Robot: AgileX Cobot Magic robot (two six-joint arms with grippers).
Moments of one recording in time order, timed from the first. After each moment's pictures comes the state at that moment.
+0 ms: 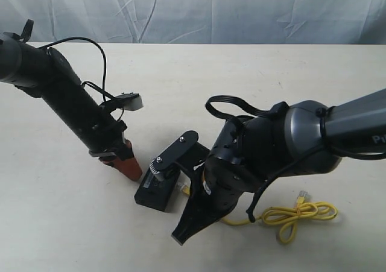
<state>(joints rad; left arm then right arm) -0.26 2.11 -1.18 -0.77 1.06 1.08 0.94 1.87 -0.91 -0.21 0.48 0.20</state>
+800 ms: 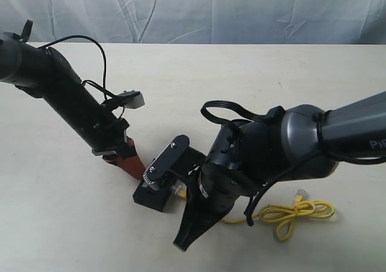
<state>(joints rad) -0.26 2.11 -1.18 -0.81 1.07 1.12 0.97 1.87 -0.91 -0.21 0.45 0.11</state>
